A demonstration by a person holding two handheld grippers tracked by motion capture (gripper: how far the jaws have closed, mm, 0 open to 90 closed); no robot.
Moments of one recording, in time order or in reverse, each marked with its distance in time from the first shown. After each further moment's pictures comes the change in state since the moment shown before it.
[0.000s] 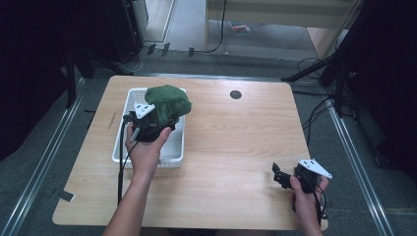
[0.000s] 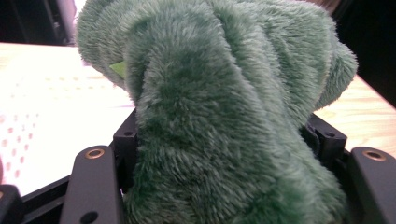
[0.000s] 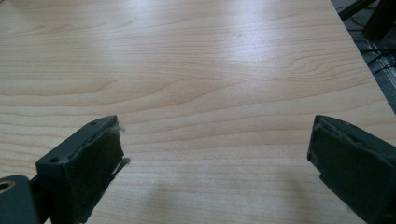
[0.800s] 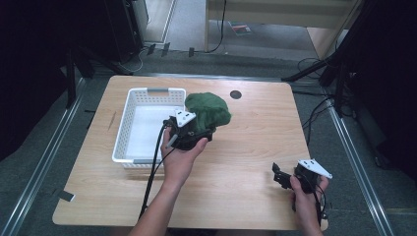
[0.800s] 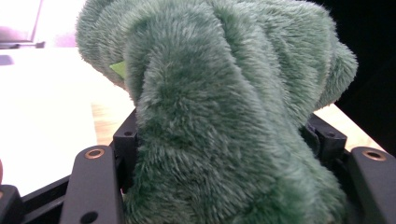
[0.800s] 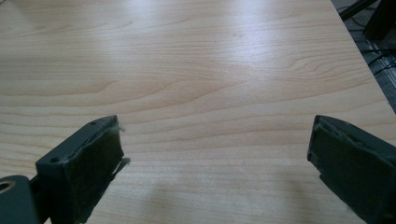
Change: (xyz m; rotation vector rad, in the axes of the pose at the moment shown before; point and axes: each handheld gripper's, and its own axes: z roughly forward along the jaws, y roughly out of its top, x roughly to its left) left arm -0.088 -0.009 0.003 0.020 -0.185 0.084; right arm 0.000 0.000 0.000 -0.001 0.002 -0.004
